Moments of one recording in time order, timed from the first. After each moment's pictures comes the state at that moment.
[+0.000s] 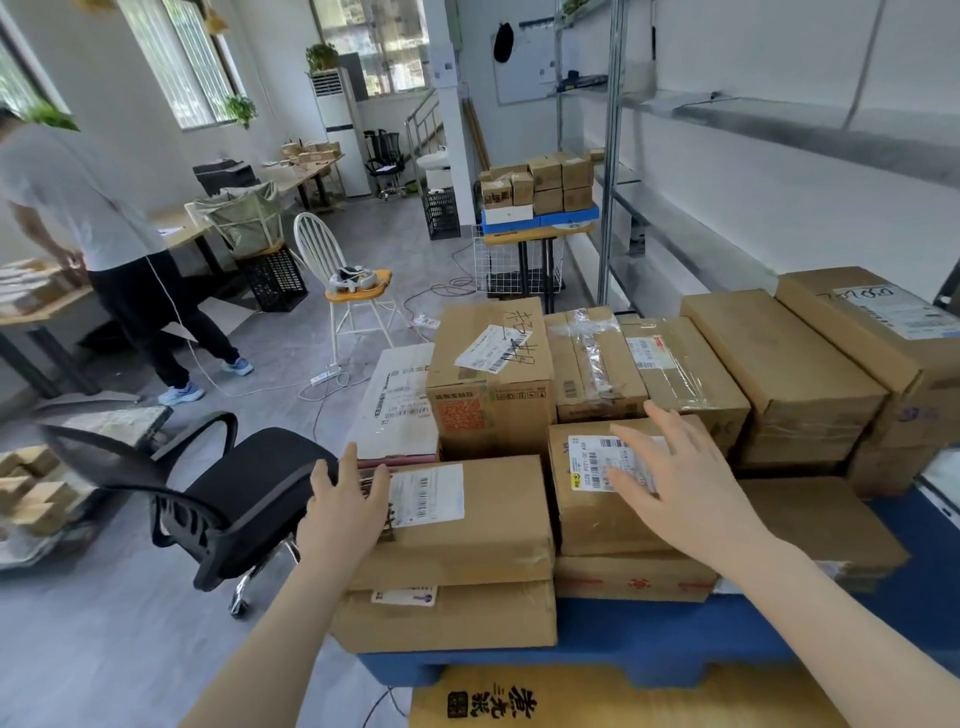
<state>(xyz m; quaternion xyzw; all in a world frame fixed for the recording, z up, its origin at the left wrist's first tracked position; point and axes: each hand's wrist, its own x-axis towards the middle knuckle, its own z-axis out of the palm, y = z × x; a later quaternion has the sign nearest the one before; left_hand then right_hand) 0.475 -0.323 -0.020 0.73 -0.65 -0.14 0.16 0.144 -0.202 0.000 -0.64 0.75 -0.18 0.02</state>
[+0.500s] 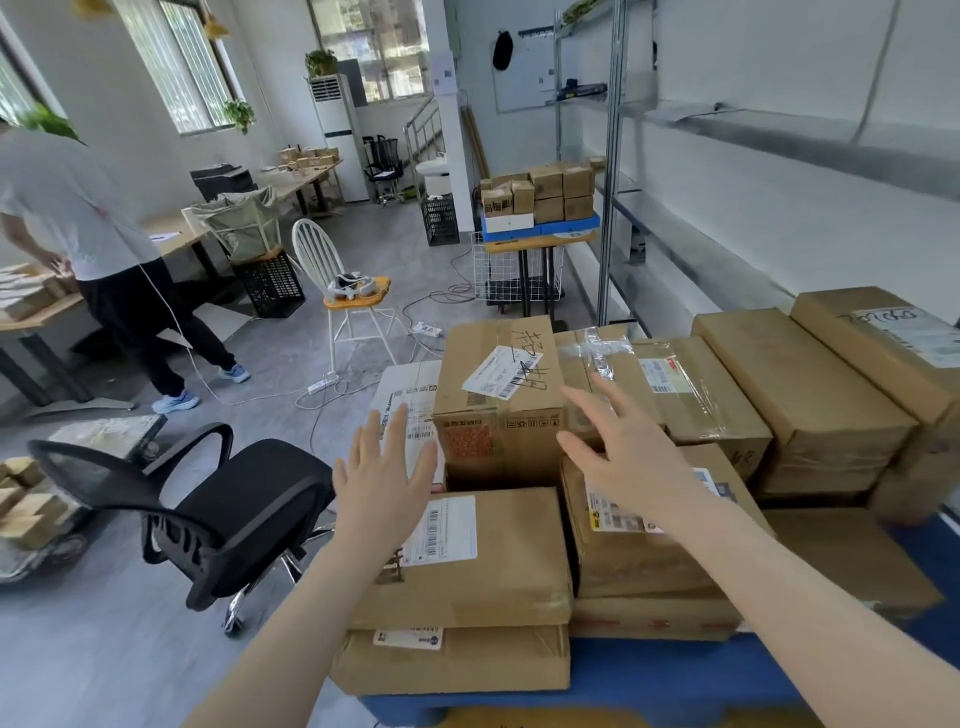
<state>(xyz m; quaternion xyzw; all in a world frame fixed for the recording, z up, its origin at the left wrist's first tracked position) 0.433 -0.350 0.019 0.62 -0.75 -0.07 0.22 0.176 -0.273 0.039 -0.67 0.68 -0.29 0.08</state>
